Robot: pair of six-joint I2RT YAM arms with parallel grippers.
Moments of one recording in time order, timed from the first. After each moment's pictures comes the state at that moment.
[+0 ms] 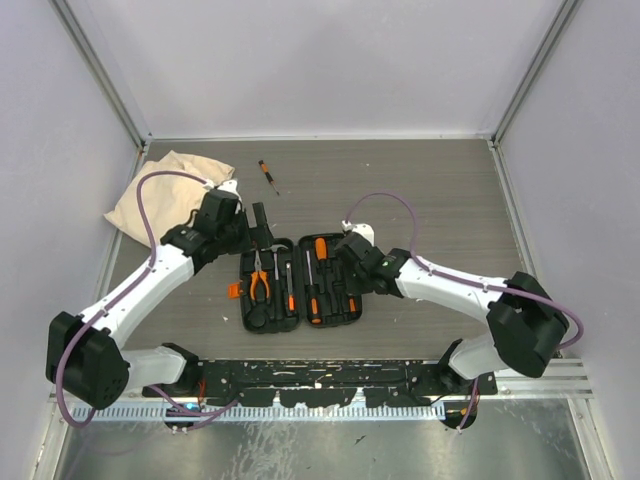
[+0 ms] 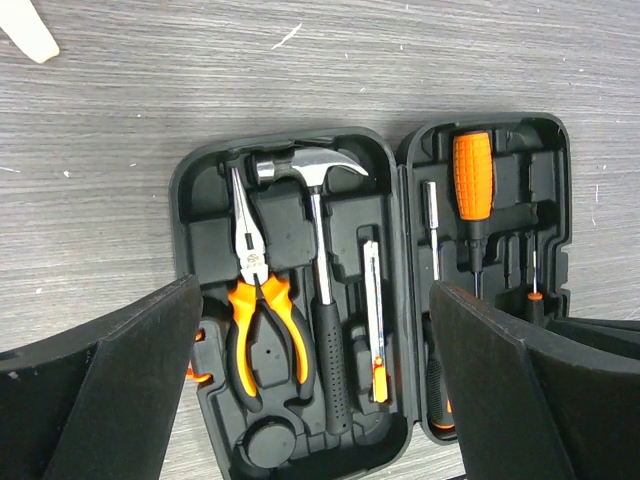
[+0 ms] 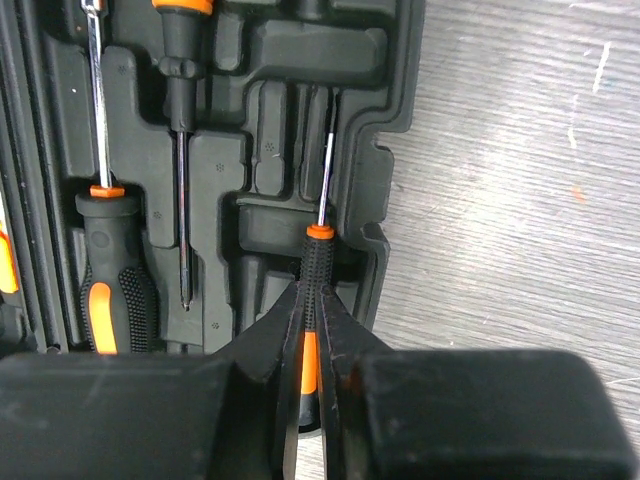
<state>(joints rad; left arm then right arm) -0.45 1.23 0.95 -0.49 -0.06 -0.54 0.85 1.40 0.83 -0.45 0.23 0.63</state>
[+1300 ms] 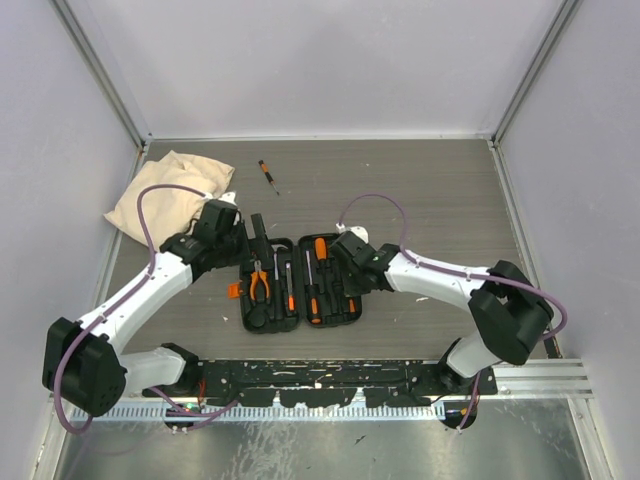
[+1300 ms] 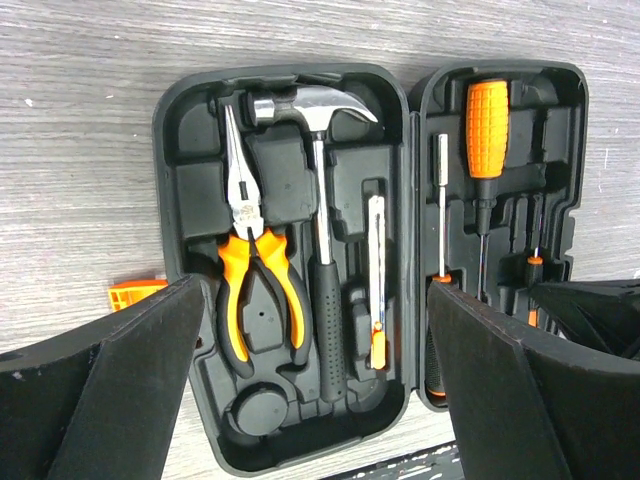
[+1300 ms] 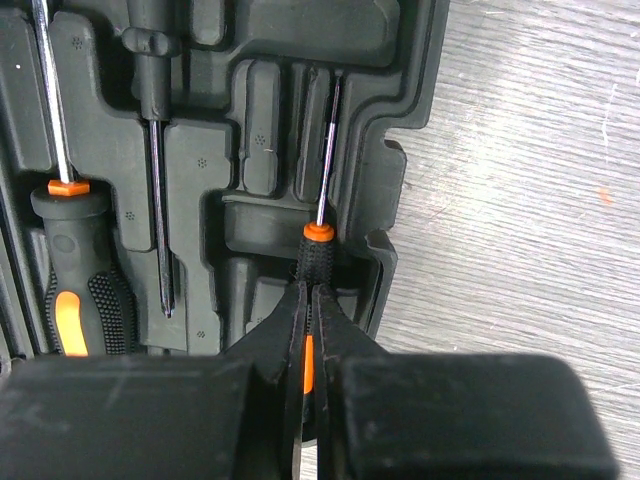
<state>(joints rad) -0.45 1.19 0.87 -0.51 0.00 -0.60 0.84 1.54 0.87 -0.50 0.18 0.60</state>
